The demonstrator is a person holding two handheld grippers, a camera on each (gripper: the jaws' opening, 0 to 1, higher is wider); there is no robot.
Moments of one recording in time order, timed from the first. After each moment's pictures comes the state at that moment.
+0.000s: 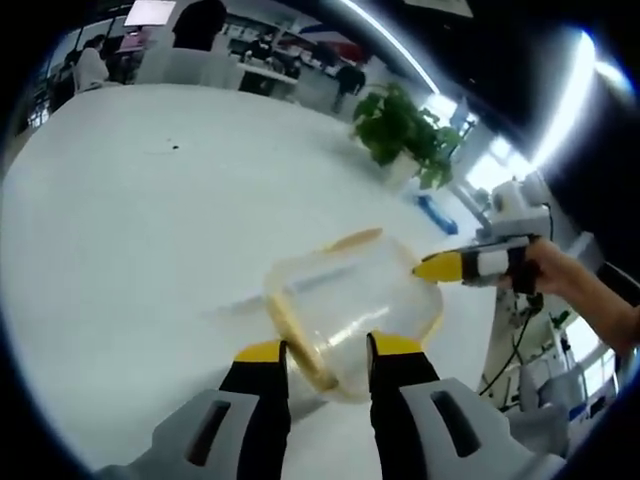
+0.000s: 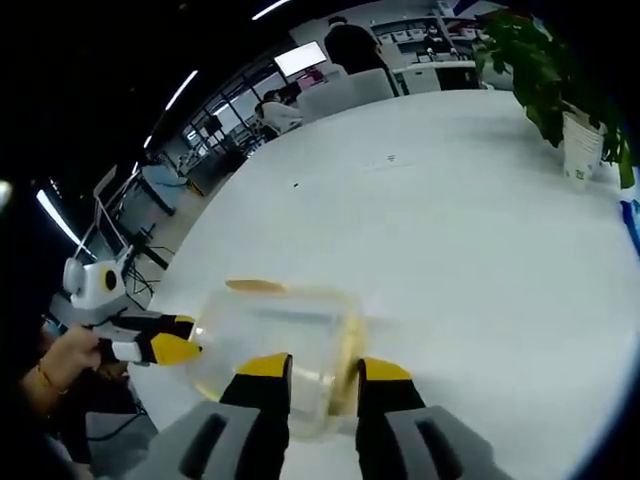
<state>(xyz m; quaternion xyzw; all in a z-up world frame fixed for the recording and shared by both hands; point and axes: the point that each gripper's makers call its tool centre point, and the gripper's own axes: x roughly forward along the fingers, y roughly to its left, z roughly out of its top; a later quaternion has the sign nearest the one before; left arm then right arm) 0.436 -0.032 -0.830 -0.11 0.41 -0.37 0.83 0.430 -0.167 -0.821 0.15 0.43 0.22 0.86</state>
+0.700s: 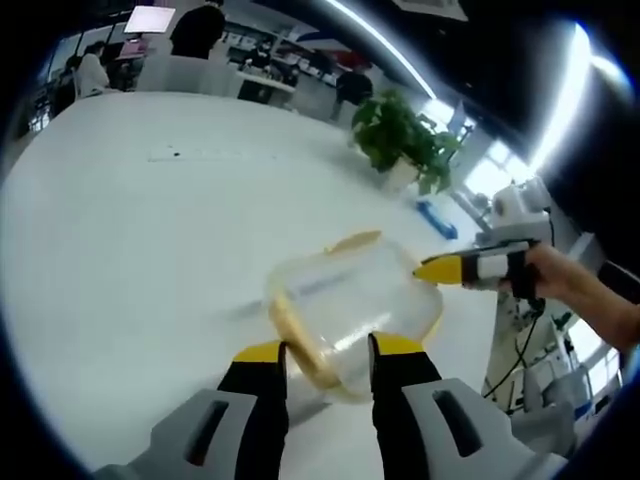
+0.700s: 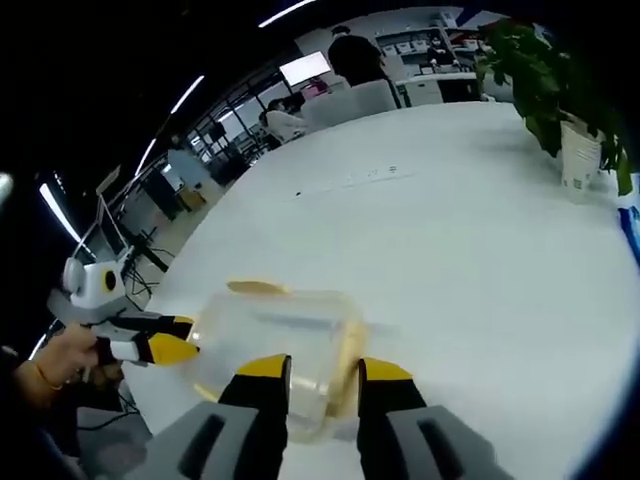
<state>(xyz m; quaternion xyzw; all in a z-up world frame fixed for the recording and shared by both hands) 0.435 -0.029 -0.821 -0.11 0.38 -0.36 0.84 0.437 -0.169 -0.819 0.13 0.41 0.22 0.88</state>
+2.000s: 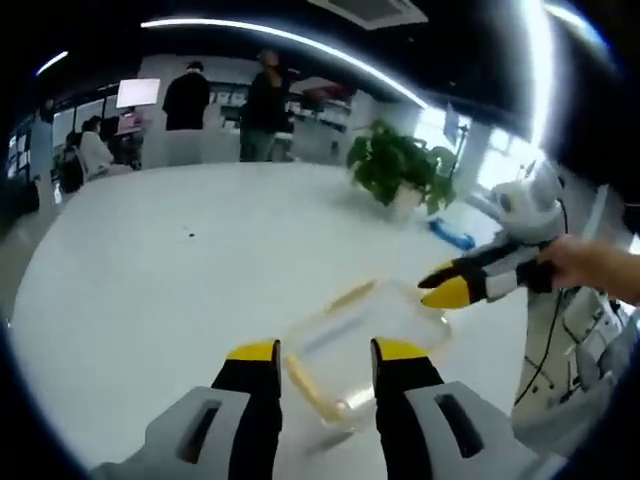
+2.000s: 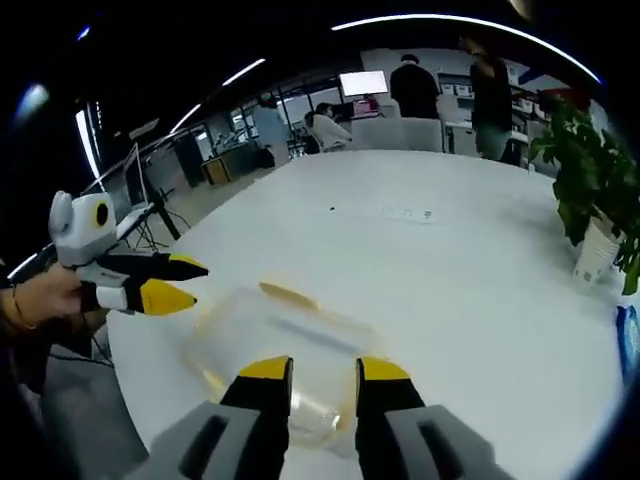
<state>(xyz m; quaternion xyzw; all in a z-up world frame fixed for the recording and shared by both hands) 0.449 -0.034 -0.766 -0.02 0.27 -0.37 0.89 0.436 -0.150 -0.796 0.00 0.36 0.30 0.89</state>
